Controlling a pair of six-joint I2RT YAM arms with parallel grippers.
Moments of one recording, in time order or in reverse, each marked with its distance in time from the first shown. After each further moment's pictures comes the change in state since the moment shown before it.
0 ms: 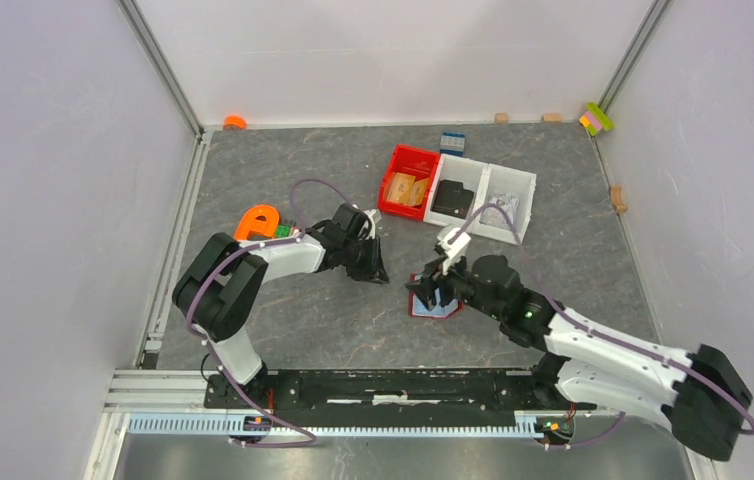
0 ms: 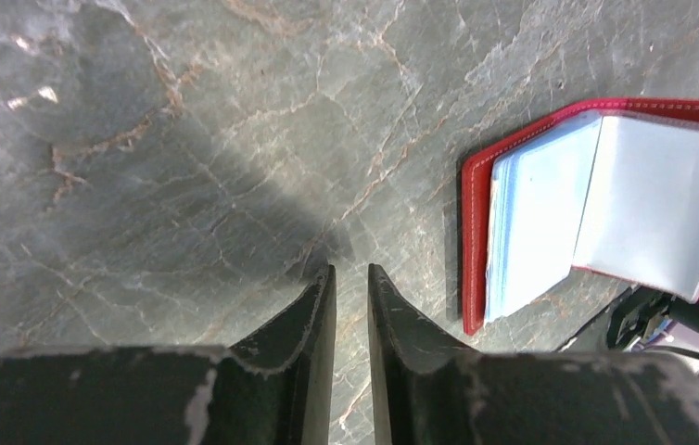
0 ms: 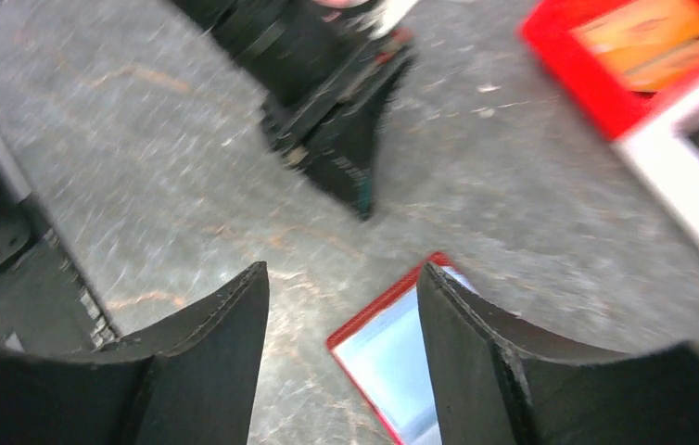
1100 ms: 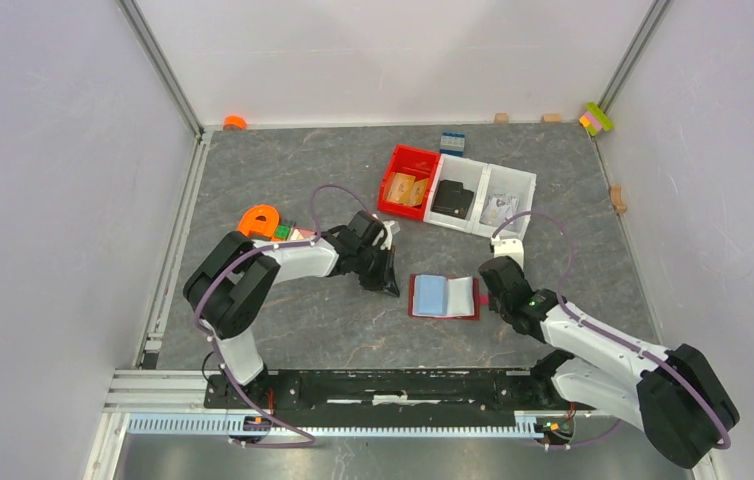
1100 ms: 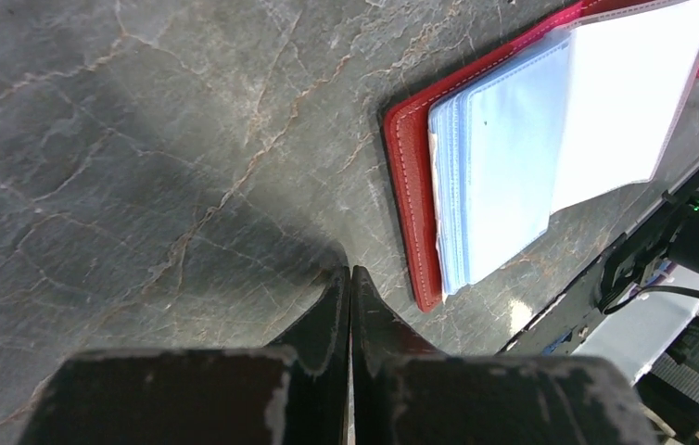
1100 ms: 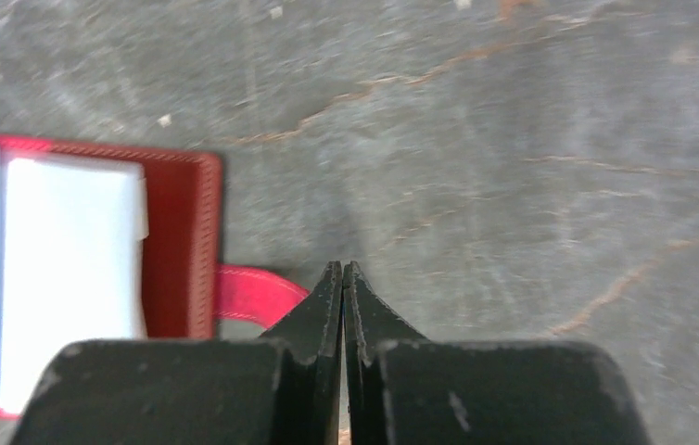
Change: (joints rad) left arm -0.089 0.036 0.023 -0.019 0.064 0.009; right arm -0.274 0.021 -0.094 -0.501 0.607 0.258
